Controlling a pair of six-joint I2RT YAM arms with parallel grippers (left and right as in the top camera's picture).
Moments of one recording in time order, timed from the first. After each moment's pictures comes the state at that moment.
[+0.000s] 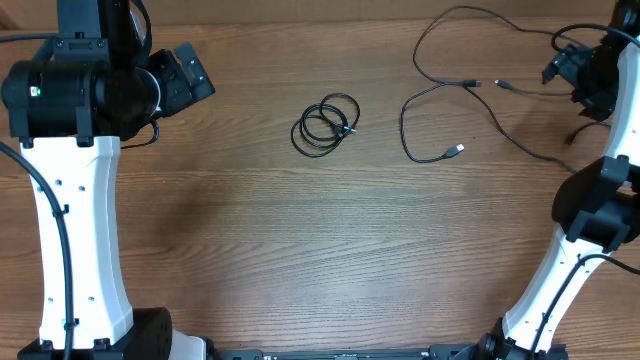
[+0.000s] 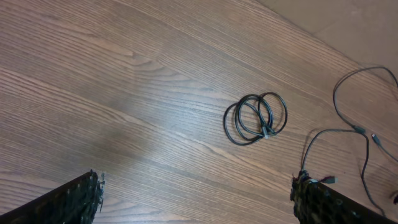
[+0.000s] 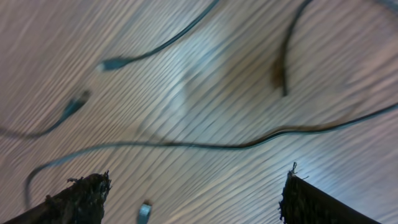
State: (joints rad) left arm -0.01 1.66 2.13 -1.47 0.07 -0.50; right arm -0.36 2.36 2.46 -1.48 -0.01 0.43
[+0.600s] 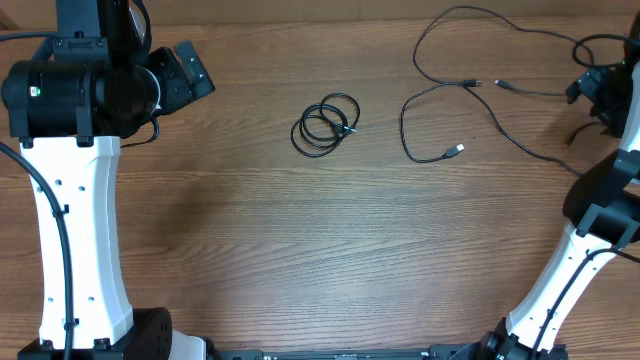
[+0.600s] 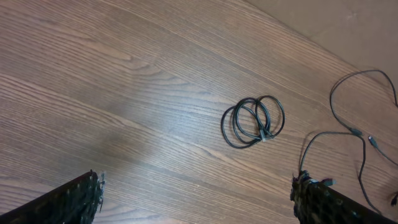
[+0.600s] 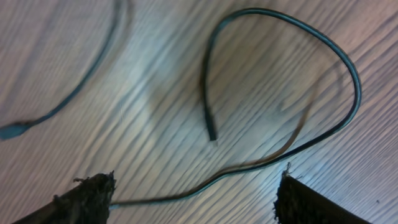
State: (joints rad) left arm -0.01 1.66 2.13 -1.45 0.07 -0.50; right arm -0.46 2.46 2.46 -1.43 0.08 0.46
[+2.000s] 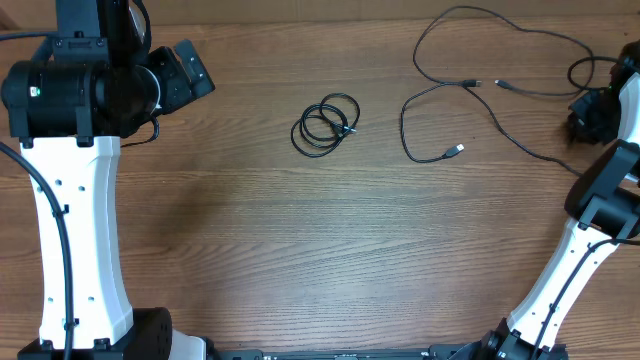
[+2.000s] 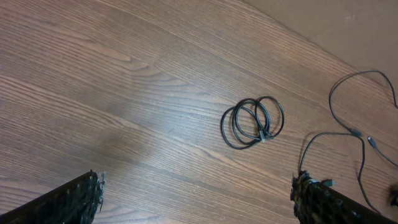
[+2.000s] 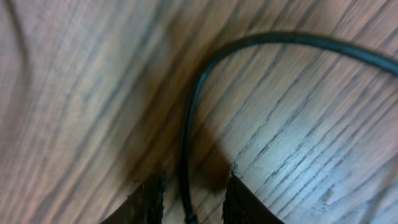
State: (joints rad) left arm -0.01 1.66 2.13 -1.45 0.07 -0.50; right arm -0.50 2.60 2.36 -1.22 0.07 0.49
